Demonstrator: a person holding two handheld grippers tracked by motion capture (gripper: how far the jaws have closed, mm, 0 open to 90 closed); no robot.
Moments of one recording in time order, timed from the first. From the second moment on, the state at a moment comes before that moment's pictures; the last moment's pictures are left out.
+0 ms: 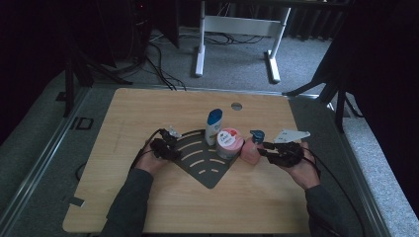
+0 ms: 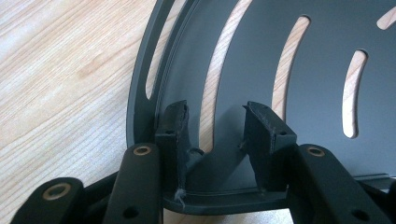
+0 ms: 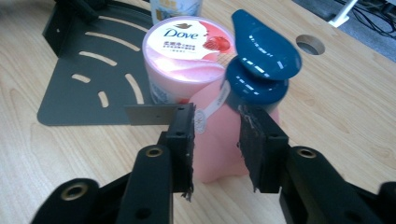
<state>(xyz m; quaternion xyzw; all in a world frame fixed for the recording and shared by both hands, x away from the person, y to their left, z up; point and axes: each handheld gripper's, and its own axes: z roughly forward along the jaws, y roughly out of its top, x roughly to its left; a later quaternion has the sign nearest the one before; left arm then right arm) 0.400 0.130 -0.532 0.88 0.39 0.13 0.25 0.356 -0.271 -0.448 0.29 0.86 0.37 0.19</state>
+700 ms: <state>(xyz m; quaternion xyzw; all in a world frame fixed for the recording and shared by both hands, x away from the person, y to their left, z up) 0.400 0.131 -0.532 0.88 0.39 0.13 0.25 0.376 -0.270 -0.441 0.30 0.86 0.36 0.19</state>
